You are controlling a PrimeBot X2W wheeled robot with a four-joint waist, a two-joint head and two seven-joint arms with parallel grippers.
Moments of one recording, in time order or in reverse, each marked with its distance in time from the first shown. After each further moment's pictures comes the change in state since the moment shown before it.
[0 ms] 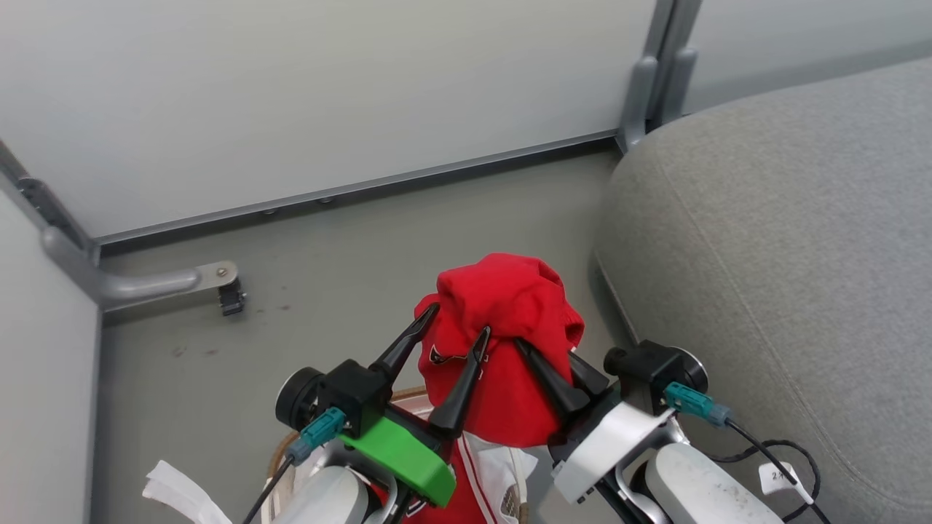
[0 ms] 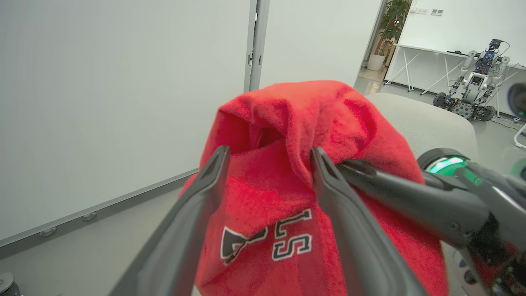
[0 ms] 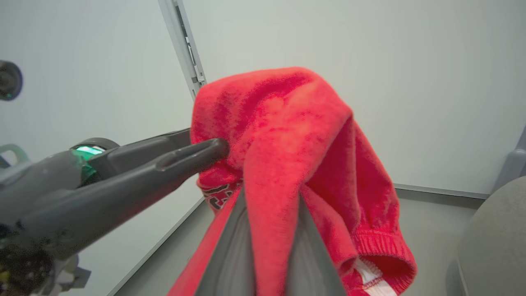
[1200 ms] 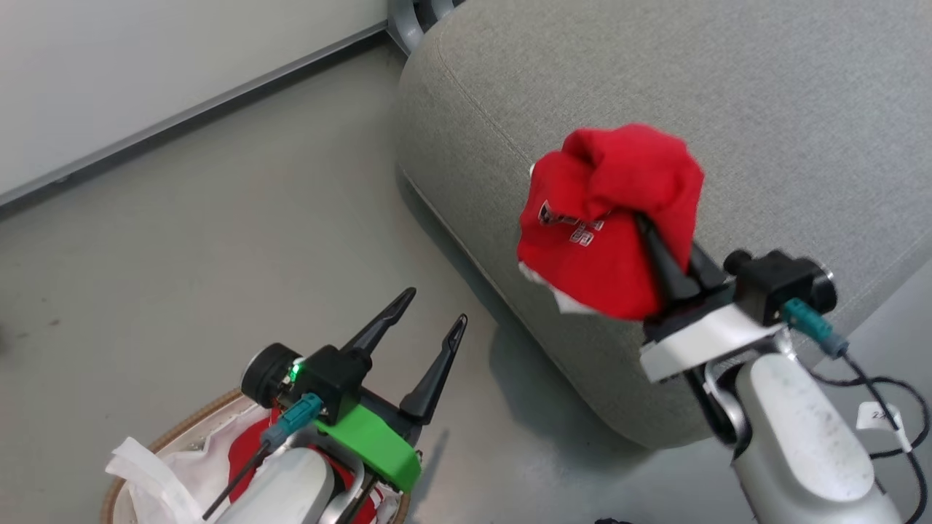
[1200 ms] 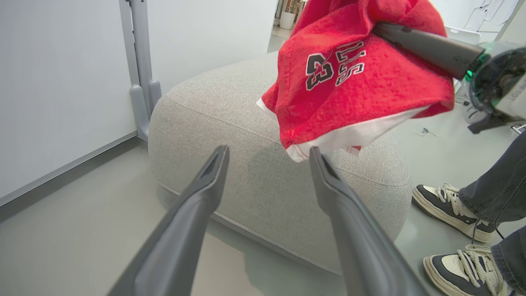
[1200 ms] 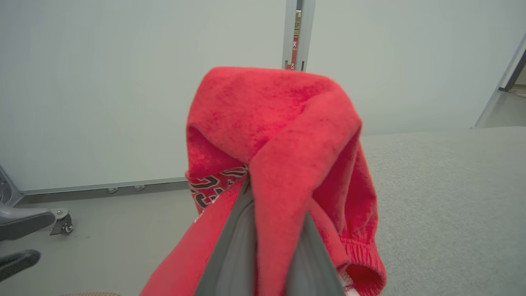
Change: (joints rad) left arm -0.053 0.097 -0.032 -0.006 0.008 0.000 0.000; right arm -0.048 0.009 -0.346 -0.073 -0.198 0.000 0.000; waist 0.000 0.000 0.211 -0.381
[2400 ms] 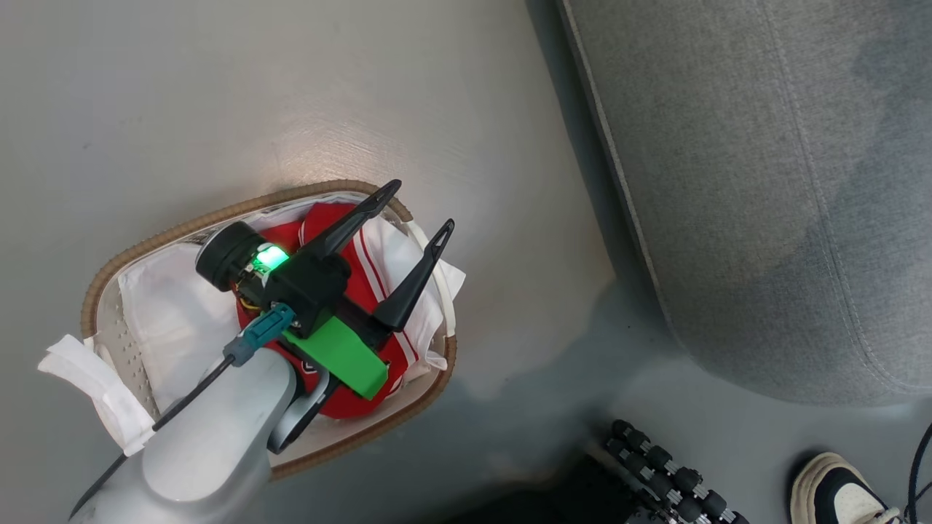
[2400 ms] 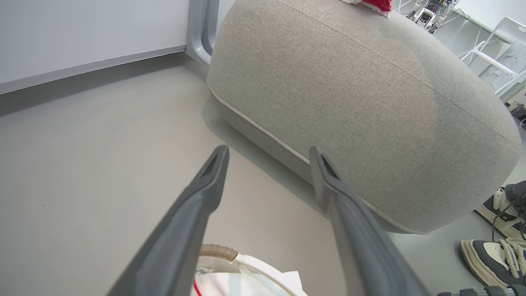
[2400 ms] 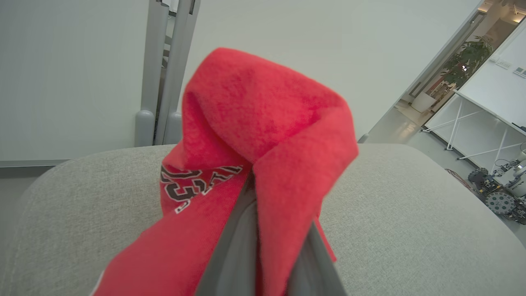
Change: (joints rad) left arm -0.290 0.155 -0.133 -0.041 -0.029 0.000 0.000; right arm -0.699 -0.278 -0.578 0.489 -0.213 0.000 0.000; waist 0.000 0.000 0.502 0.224
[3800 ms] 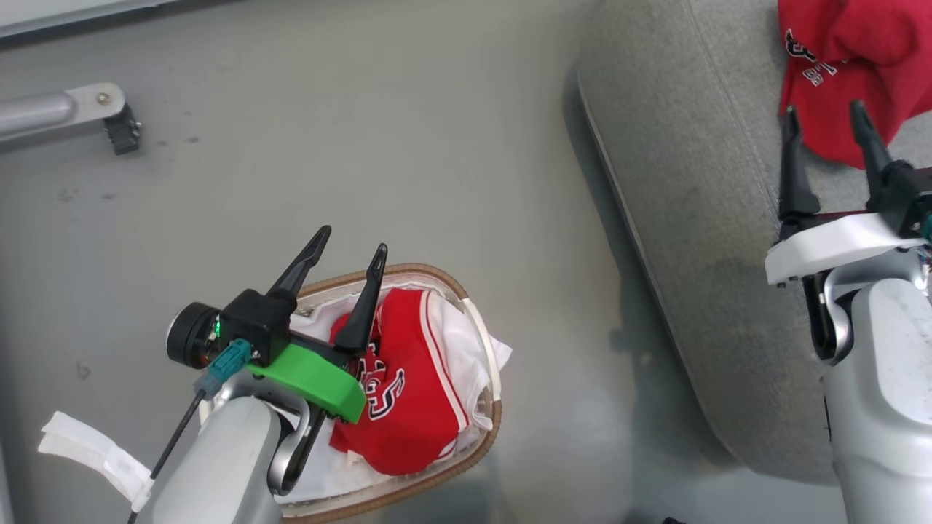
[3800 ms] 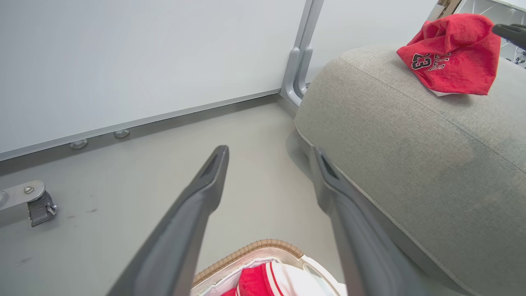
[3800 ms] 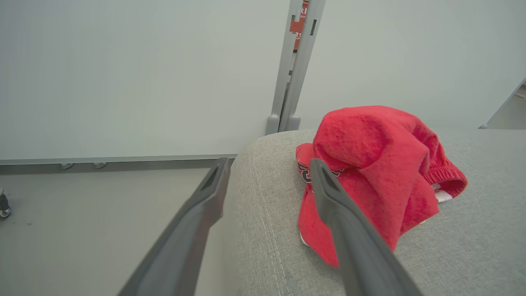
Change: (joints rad) left arm 0.218 -0.160 0.321 0.117 0.078 0.000 0.000; right arm 0.500 0.244 0.194 -0.309 0.060 0.000 0.000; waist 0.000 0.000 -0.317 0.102
